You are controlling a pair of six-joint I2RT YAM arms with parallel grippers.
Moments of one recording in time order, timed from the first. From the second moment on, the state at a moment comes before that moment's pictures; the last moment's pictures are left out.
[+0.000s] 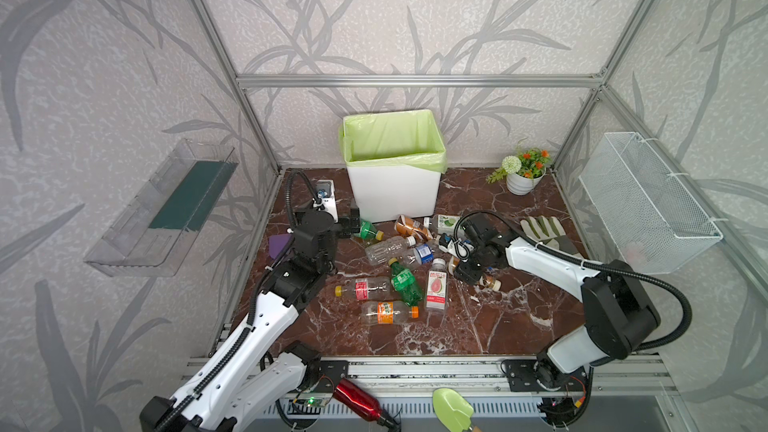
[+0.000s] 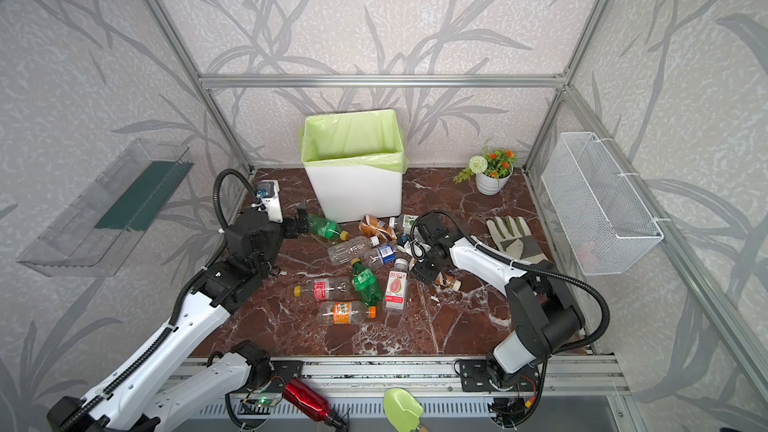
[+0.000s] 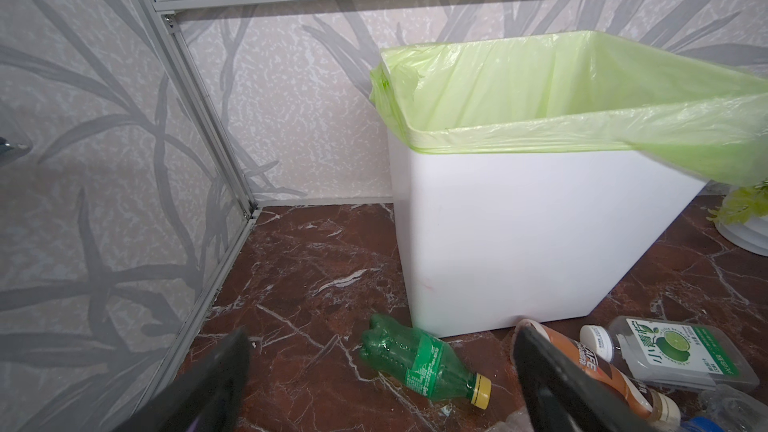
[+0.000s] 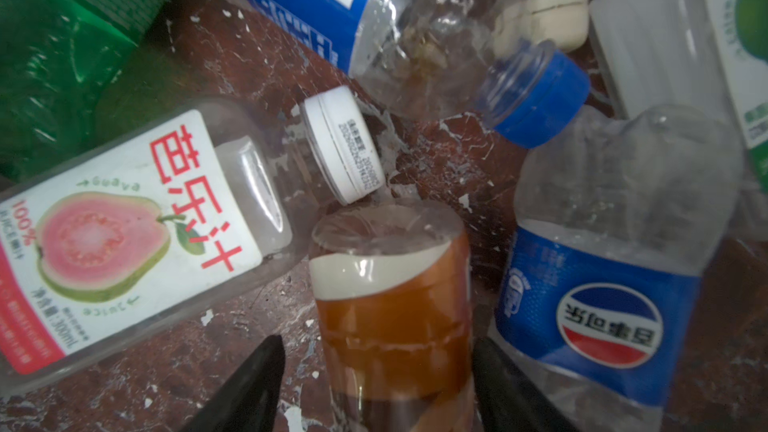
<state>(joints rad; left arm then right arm) -0.44 0.88 0.85 -0.18 -0.50 -0.07 0.55 1.58 0.97 -0.64 -0.12 -0.44</state>
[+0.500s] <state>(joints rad) -0.43 0.85 0.83 -0.19 -0.51 -0.07 0.58 1.65 0.99 -0.68 -0.07 -0.43</state>
